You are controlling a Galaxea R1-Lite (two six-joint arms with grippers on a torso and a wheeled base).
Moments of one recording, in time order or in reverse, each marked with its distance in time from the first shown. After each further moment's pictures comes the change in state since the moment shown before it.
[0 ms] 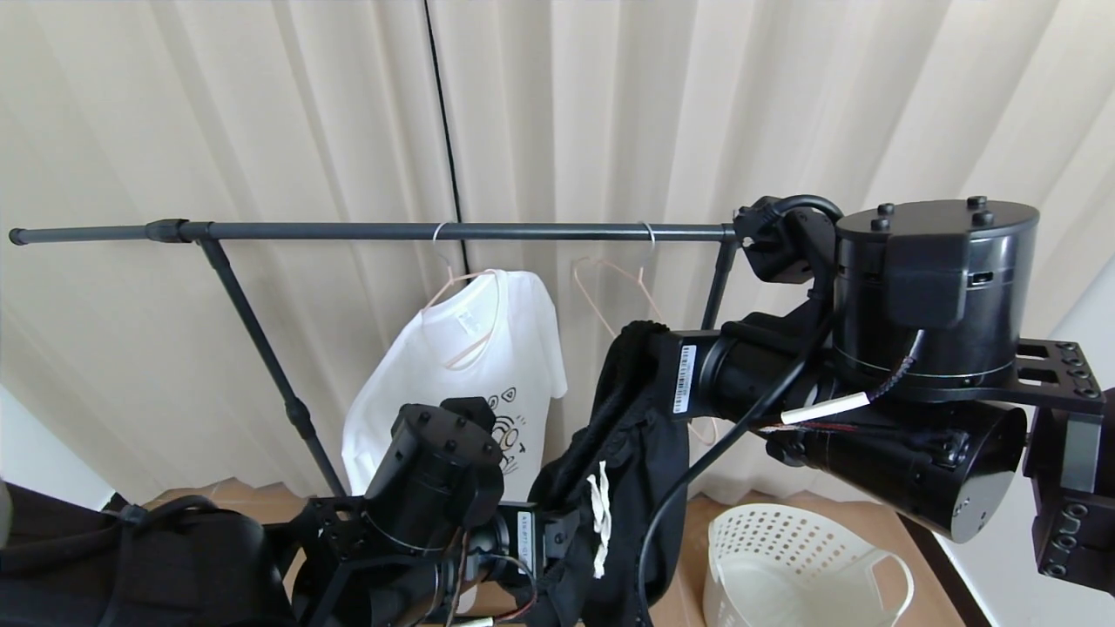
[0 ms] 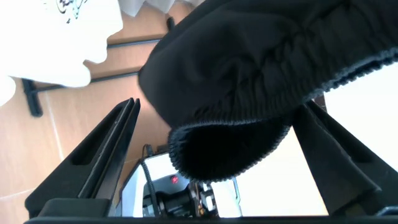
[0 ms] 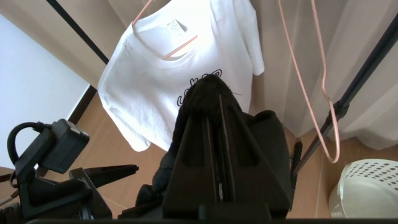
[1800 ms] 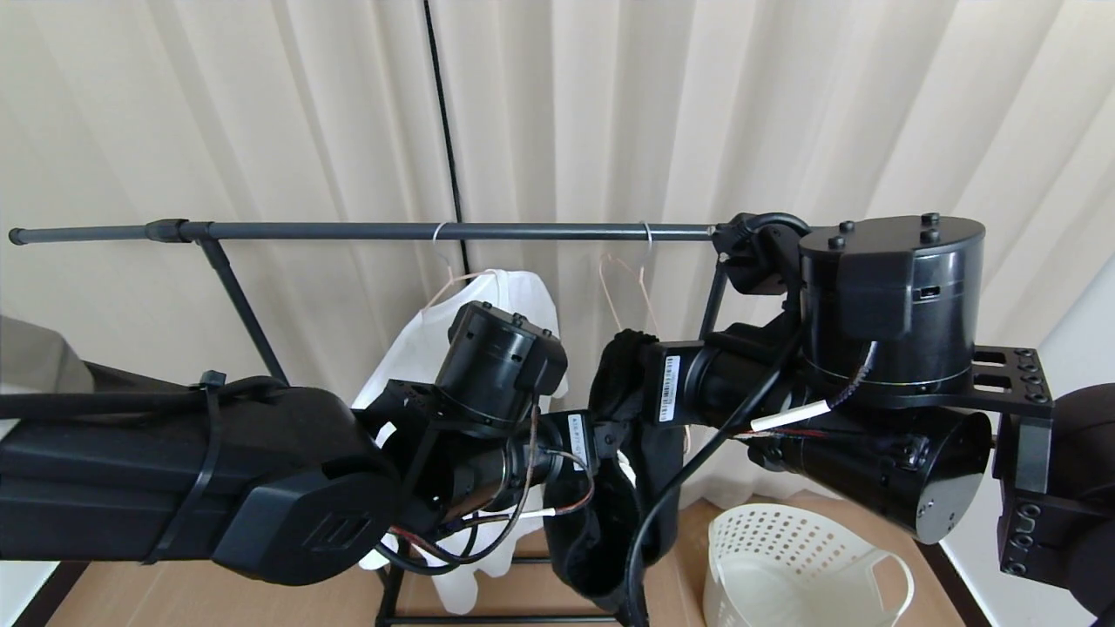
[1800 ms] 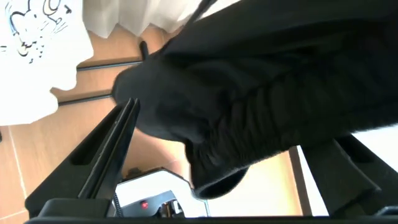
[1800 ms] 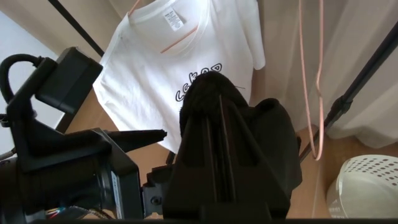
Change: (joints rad) left arm 0.038 0.101 -0.376 0.220 -0.045 -0.054; right arm 0.001 0.032 -0.007 0.004 0.000 0.004
